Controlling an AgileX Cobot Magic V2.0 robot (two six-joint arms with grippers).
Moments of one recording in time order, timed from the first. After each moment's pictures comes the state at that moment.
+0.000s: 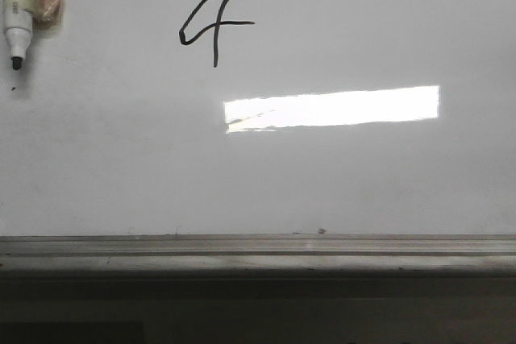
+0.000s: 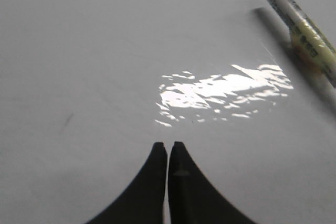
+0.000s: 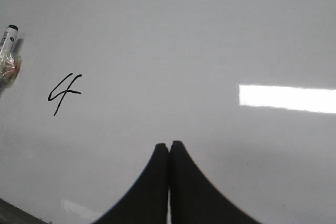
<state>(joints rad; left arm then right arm) -0.13 0.01 0.00 -0.04 0.01 0.10 0.14 0.03 -0.20 0.89 0.33 -0.86</state>
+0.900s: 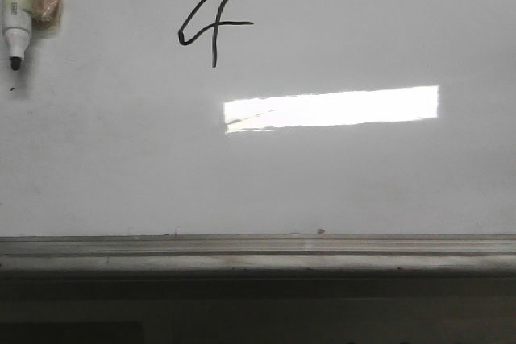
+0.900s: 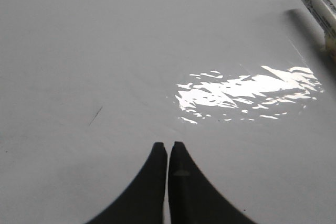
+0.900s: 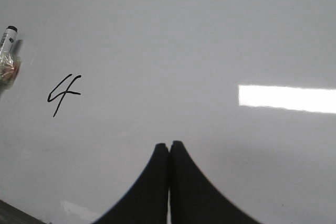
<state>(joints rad) -0.06 -0.01 0.00 -0.04 0.04 0.09 0.14 0.02 -0.20 0.89 0.33 -0.86</state>
